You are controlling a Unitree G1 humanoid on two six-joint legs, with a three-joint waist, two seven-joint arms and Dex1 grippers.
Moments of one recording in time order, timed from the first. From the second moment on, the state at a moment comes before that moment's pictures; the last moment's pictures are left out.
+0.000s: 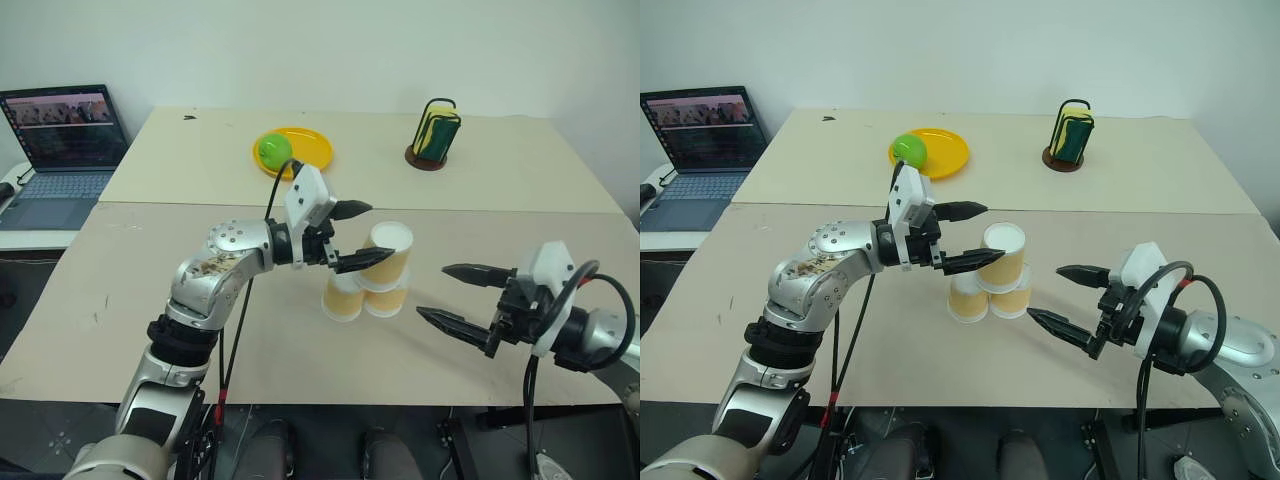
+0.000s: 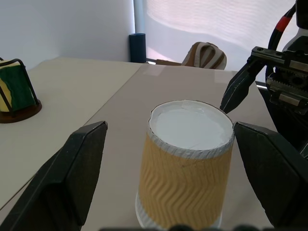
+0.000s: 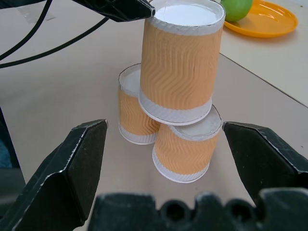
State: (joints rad) left arm -0.70 0.34 -0.17 -0.18 -0.44 0.60 -0.86; right arm 0.05 -0.85 -0.36 -0.66 0.74 0.65 0.79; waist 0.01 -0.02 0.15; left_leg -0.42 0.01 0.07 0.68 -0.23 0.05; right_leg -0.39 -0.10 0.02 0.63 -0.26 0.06
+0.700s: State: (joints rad) left arm -0.68 0.38 0.15 -0.30 -0.68 0.72 -0.68; right arm 0.02 -0.85 -0.33 -0.62 0.71 0.64 0.83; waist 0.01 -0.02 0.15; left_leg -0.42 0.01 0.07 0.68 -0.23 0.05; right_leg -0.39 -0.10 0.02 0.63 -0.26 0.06
